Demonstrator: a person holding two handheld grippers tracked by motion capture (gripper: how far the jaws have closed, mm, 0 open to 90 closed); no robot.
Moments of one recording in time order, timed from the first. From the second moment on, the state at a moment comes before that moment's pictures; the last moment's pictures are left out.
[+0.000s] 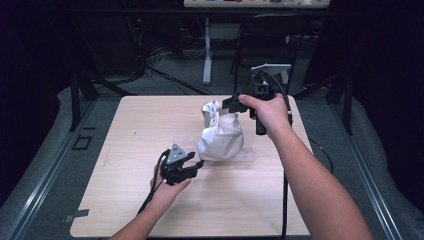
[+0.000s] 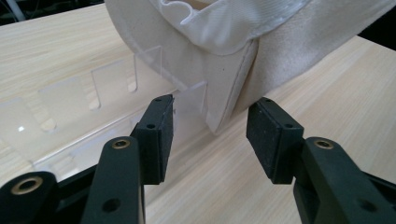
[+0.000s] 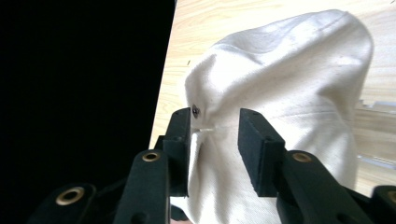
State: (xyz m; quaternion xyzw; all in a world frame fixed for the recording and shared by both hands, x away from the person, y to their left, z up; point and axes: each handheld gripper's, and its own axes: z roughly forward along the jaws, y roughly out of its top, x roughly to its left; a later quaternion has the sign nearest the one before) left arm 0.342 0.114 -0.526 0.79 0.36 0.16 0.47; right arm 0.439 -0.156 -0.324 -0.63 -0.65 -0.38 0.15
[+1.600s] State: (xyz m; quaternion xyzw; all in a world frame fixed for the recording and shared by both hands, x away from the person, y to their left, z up) left arm 0.331 0.244 -0.568 0.77 0.48 0.18 0.39; right arm 0.331 -0.239 -0.489 -0.61 -0.71 -0.34 -0.03
